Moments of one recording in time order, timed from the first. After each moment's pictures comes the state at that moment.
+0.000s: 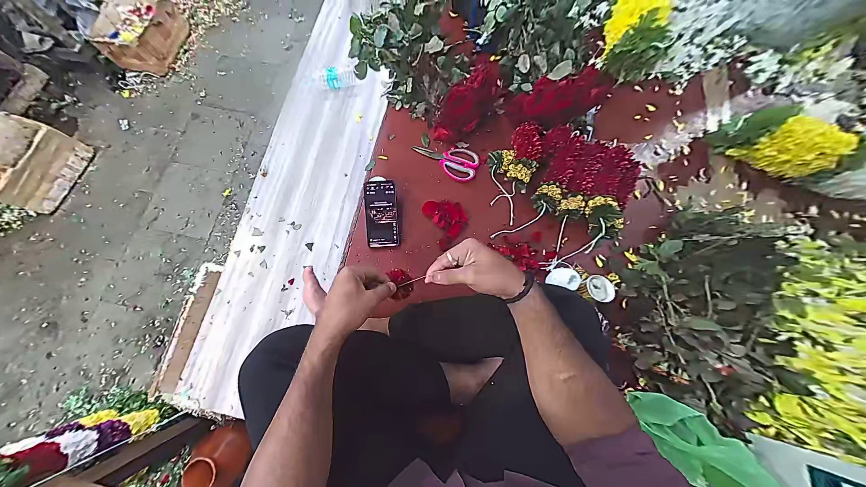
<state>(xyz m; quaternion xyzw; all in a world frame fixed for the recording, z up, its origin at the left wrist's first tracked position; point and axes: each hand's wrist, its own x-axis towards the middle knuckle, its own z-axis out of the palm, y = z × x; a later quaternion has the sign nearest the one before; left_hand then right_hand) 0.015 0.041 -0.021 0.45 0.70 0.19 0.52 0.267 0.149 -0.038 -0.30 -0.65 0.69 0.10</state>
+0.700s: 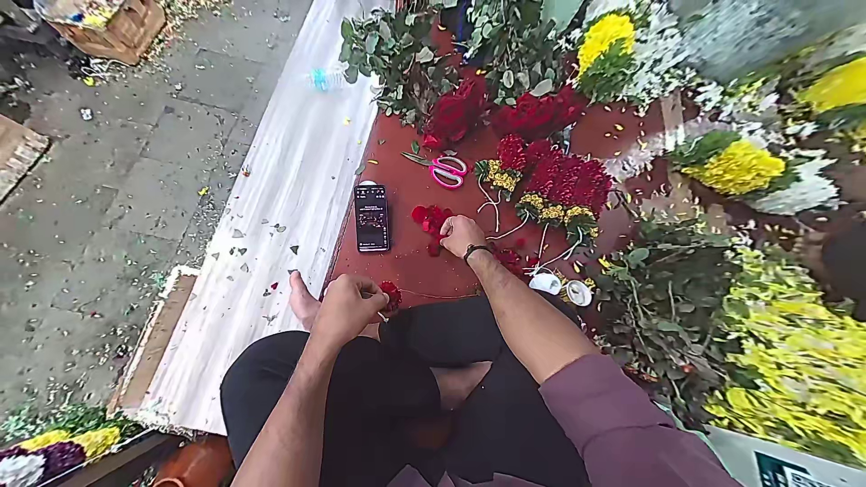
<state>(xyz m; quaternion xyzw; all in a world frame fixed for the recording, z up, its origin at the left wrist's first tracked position) 0.019 0.042 -0.021 0.45 0.72 0.12 0.52 0.274 0.230 -0.180 -0.63 -0.70 0.31 -0.10</state>
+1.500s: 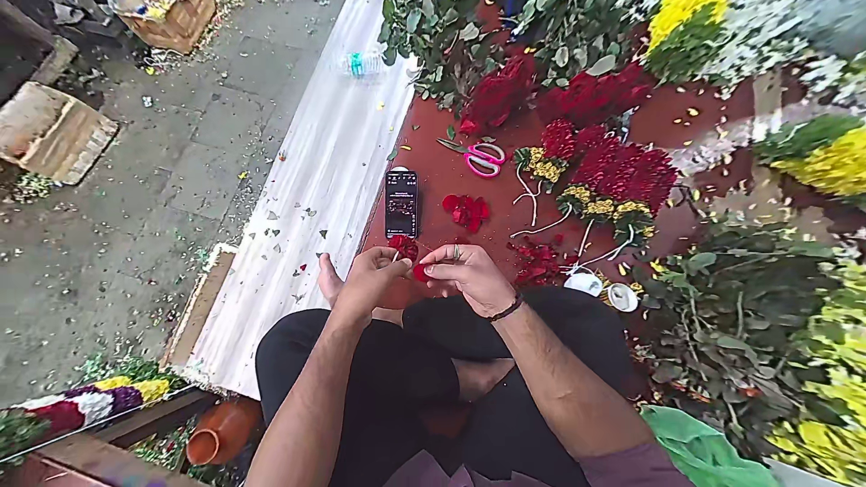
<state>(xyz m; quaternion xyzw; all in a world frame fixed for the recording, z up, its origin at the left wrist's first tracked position) 0.022 0.040 -0.020 0.25 0.68 0.34 0.60 0.222 0.108 -0.039 -0.44 -0.41 0.78 0.18</state>
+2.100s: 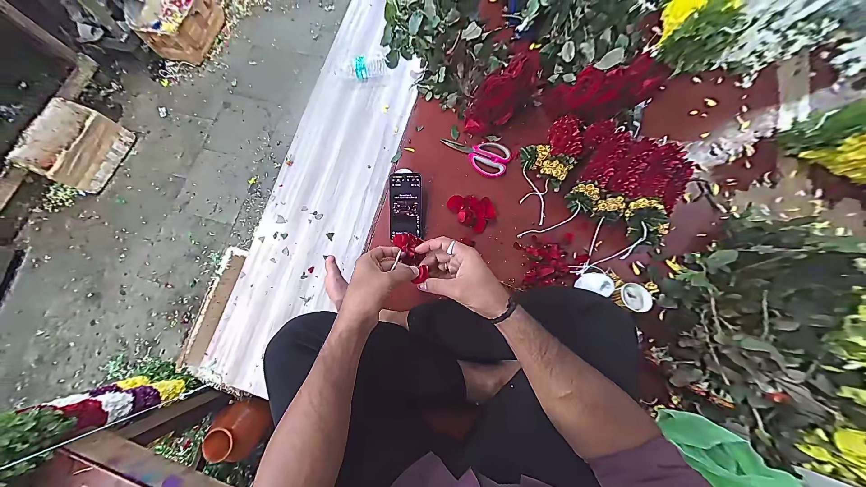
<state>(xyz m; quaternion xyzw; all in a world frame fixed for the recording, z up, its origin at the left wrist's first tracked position) 0.025 0.041 -0.019 0.23 0.68 0.39 0.58 0.215 0.108 -0.054 -0.35 -0.55 0.73 0.21</state>
